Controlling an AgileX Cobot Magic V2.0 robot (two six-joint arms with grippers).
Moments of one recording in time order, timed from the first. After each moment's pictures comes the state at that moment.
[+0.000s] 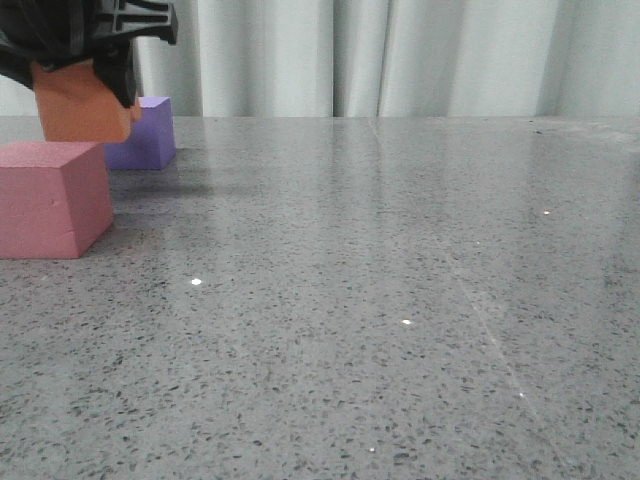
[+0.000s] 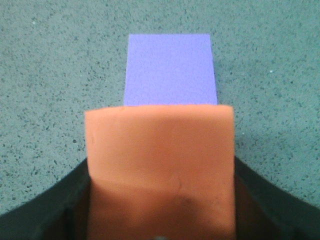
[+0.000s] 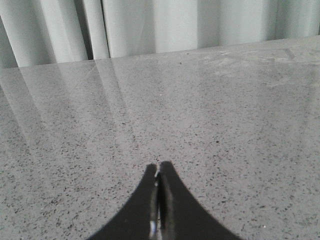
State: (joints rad) left arm -0.49 1.61 -1.21 0.78 0.61 -1.07; right arm 0.08 -0.01 0.03 -0.13 0.12 0.28
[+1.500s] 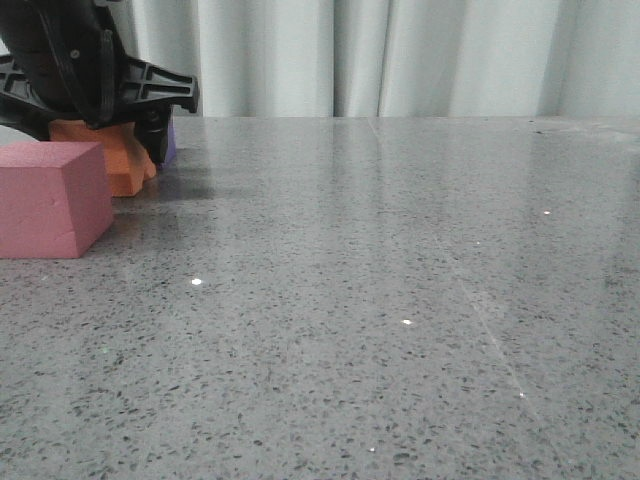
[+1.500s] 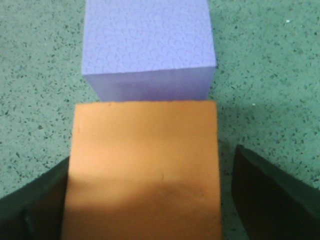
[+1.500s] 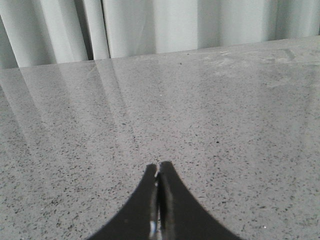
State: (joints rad) left arm -0.49 1.71 -1.21 0.76 0.58 -1.02; right arm 0.08 -0.01 0.03 -0.13 0.12 0.28
